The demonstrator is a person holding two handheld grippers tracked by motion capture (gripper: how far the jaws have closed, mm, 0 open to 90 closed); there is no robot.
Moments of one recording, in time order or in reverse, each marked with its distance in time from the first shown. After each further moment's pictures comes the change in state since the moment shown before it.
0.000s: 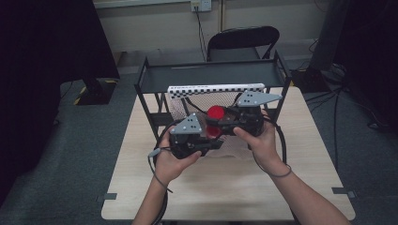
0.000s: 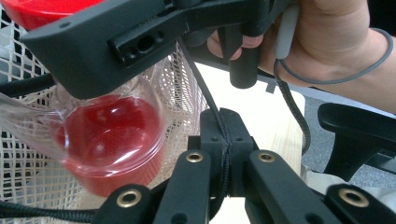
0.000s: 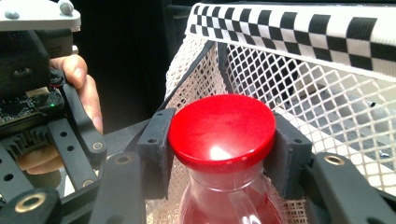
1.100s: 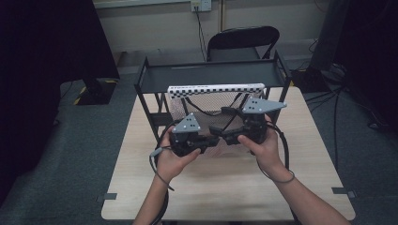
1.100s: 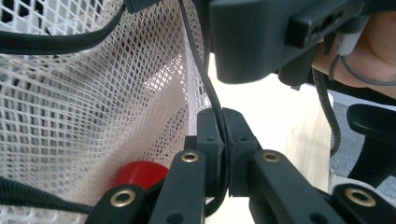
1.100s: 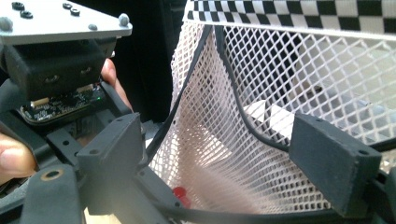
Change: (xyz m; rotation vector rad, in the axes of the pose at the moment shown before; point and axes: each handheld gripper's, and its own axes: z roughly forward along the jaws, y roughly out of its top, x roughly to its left) left arm 0.017 -0.016 0.011 0.015 0.084 -0.031; right arm 0.001 -0.018 -0.008 -0.021 -0.016 0.008
